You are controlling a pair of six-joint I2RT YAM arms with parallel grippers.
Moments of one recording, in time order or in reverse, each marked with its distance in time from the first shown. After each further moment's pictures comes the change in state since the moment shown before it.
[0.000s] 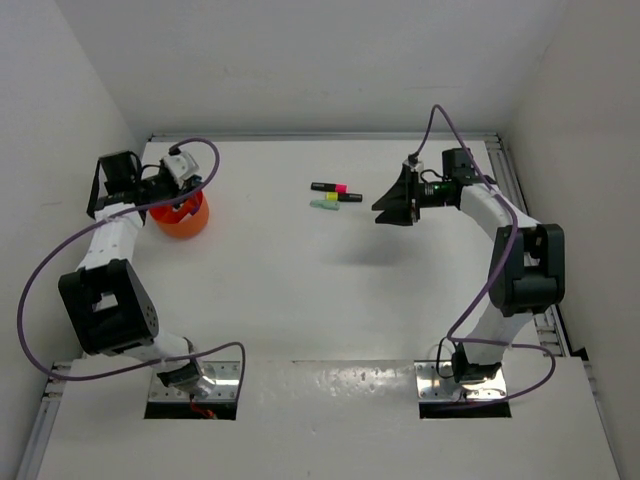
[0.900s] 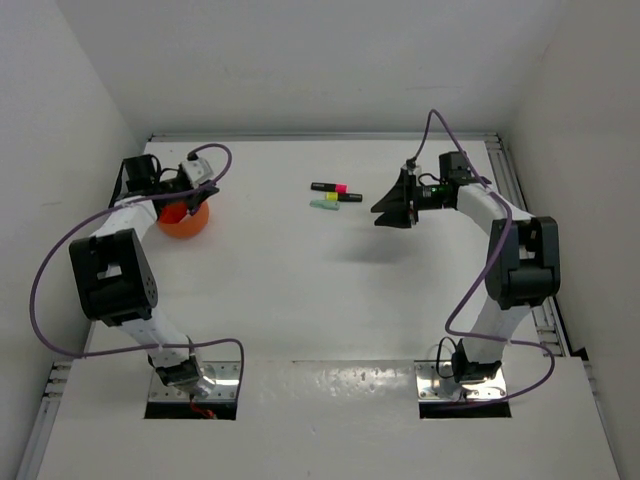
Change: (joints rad) left arm -0.064 0.186 0.000 0.114 0.005 0.040; right arm 0.000 0.052 0.000 0.006 0.000 0.006
